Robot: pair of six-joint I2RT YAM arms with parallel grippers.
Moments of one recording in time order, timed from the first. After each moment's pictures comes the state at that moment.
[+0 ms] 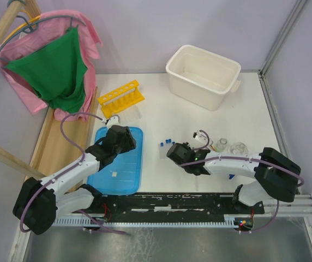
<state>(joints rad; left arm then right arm) -0.57 1.08 0.55 -0.21 -0.28 -0.71 1.07 1.45 0.72 -0.34 0.60 1.48</state>
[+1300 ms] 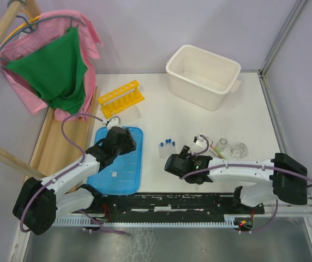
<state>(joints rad) -0.57 1.08 0.53 -0.20 -0.26 -0.71 1.24 1.38 0.77 -0.59 0.74 1.62</state>
